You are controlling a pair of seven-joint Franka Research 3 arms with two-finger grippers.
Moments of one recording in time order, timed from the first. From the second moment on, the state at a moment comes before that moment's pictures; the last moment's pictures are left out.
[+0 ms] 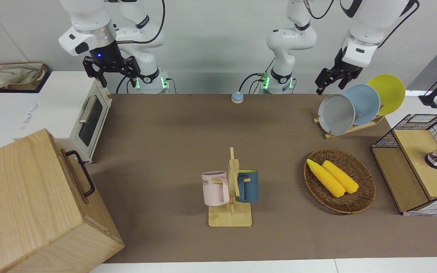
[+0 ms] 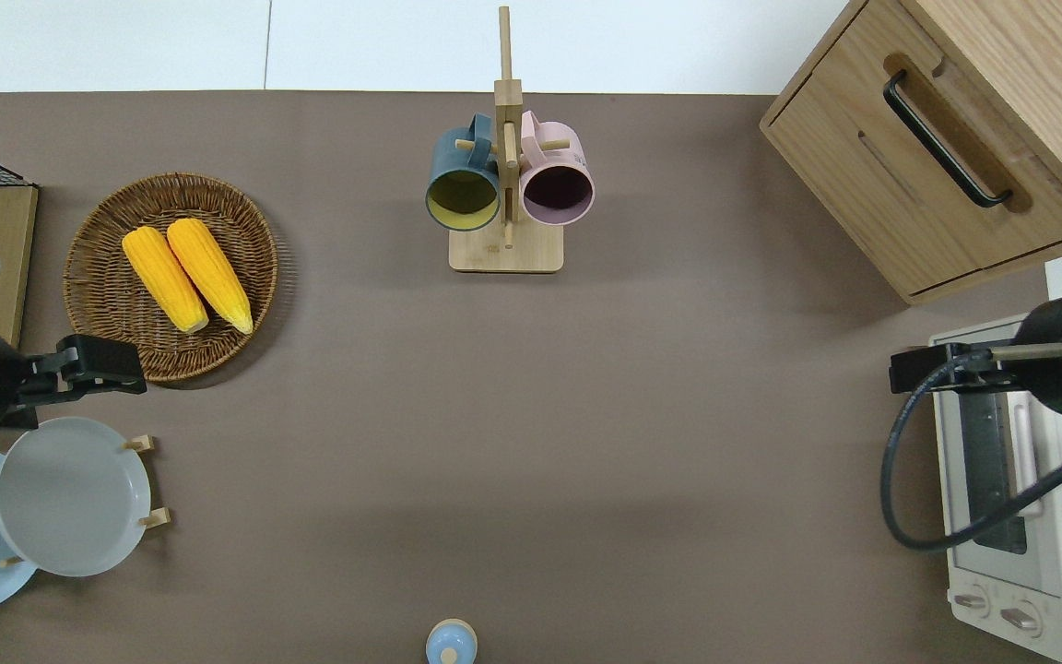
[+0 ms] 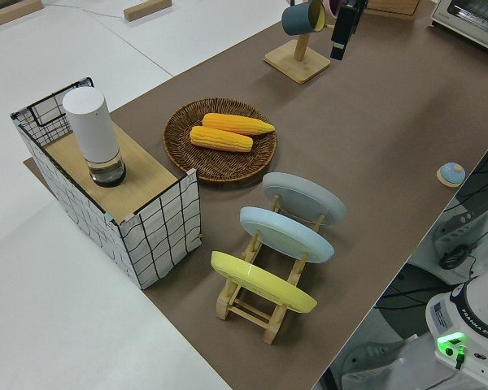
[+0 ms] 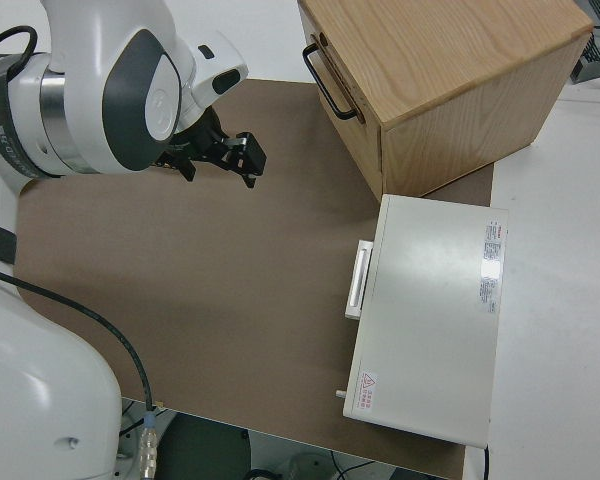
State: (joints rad) left arm 0.02 -0.13 -0.07 -1.71 -0.04 1.56 -0.33; right arm 0.14 -0.08 -0.04 -1.60 0.00 1.49 0.12
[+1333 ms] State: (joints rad) left arm 0.02 -0.13 -0.07 -1.71 -0.04 1.56 -0.33; right arm 0.17 -0.07 0.07 -1.59 -0.15 1.50 0.23
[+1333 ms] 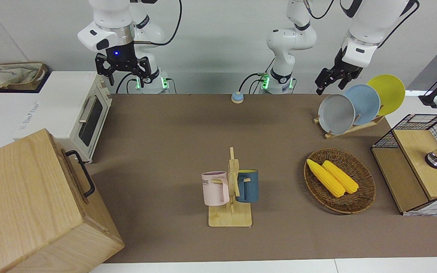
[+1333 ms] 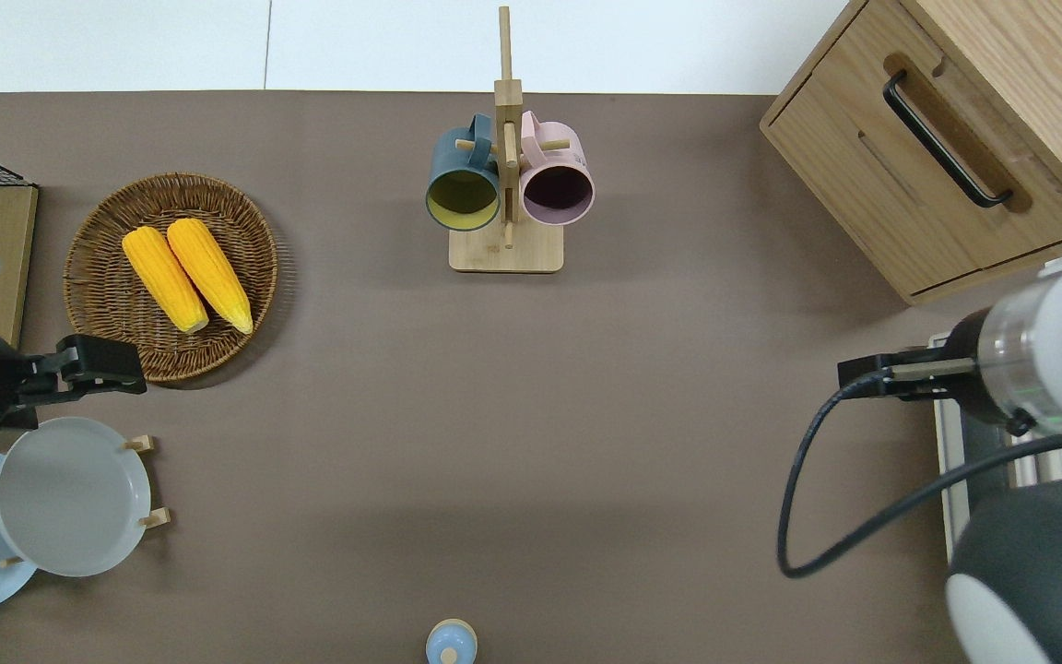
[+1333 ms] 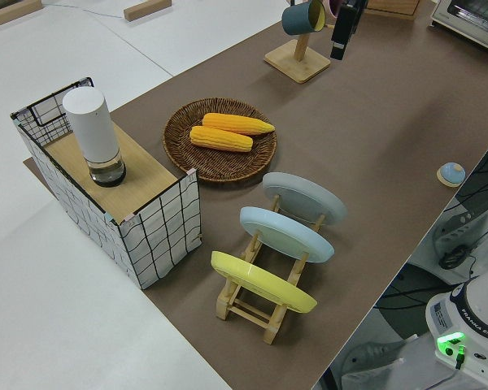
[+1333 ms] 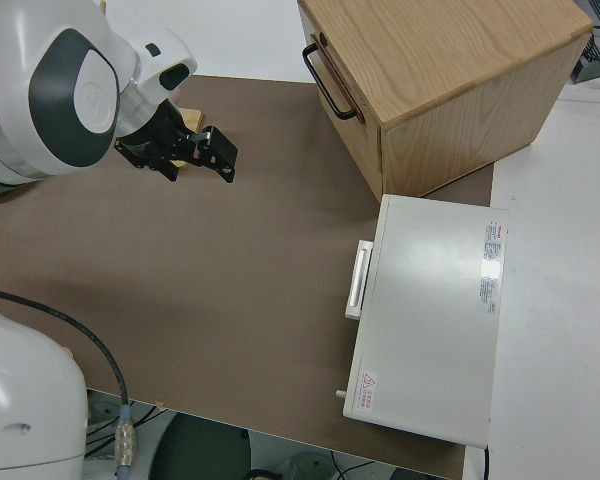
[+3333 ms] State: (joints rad) left arm 0.02 -0.13 -0.07 -1.71 -0.04 1.56 -0.33; right arm 0.40 0.19 0.22 -1.88 -1.37 1.41 0.41
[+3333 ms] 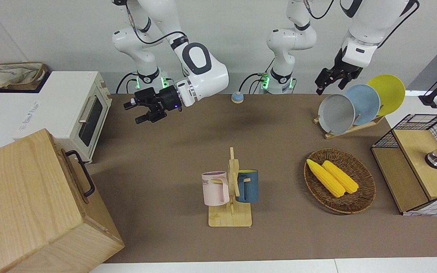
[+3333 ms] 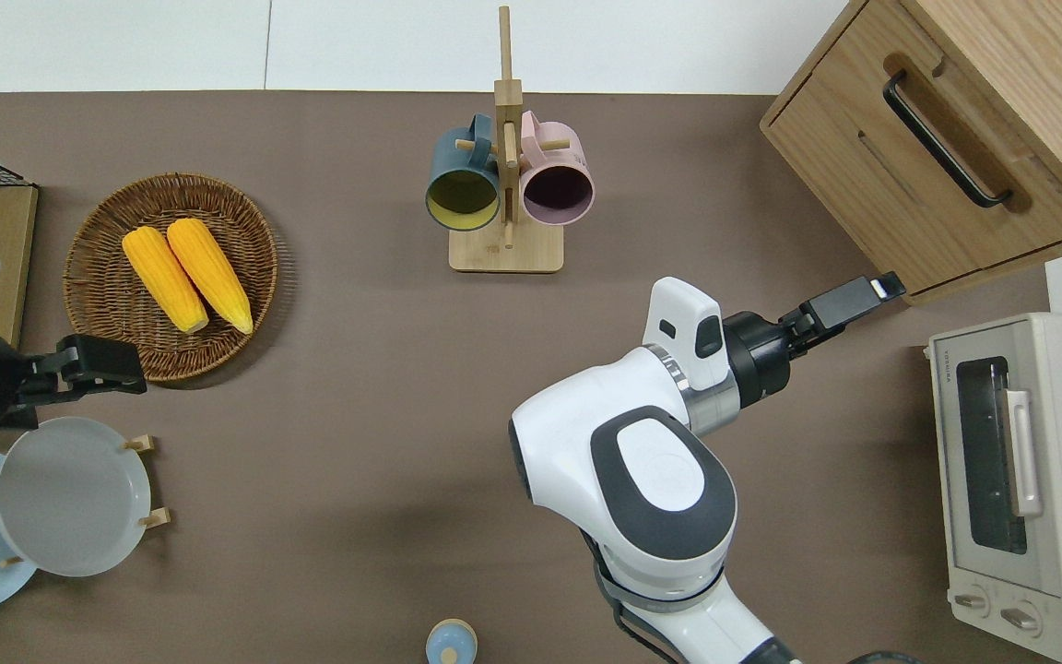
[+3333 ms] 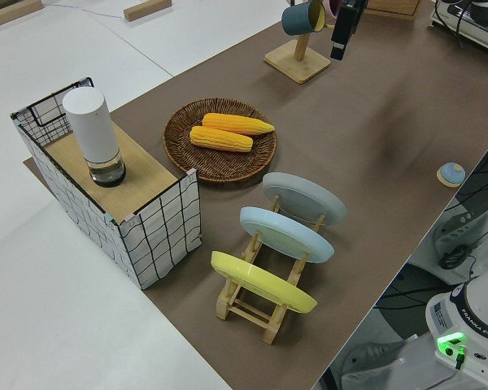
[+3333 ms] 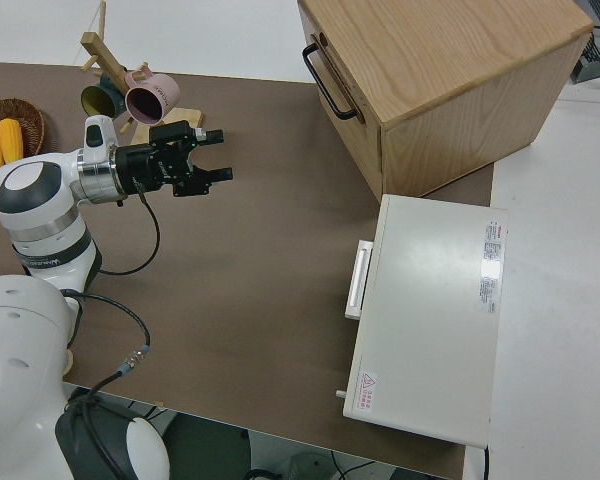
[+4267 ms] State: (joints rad) left arm 0.02 -0.13 -0.07 -1.71 -0.04 1.56 -0.33; right arm 0.33 0.23 0.09 -1.90 -1.55 1.67 0.53
